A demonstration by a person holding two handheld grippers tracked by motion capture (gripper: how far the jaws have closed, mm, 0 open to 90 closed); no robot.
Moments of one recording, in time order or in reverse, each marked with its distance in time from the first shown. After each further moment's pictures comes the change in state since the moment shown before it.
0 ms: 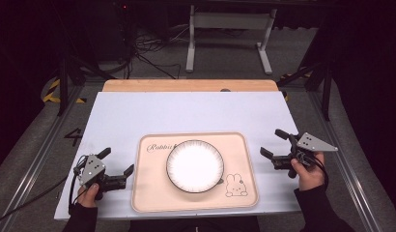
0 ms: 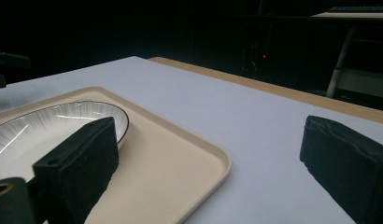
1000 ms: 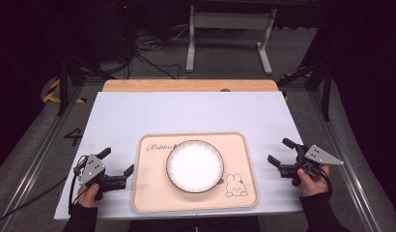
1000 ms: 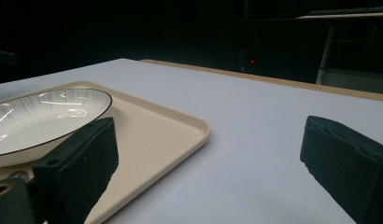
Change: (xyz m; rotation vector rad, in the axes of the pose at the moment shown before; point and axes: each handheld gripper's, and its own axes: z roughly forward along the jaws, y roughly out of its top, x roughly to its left) left arm 0.000 0.000 0.000 -0.002 0.000 0.004; right arm -0.012 -0.046 -0.020 -0.055 -0.037 0.020
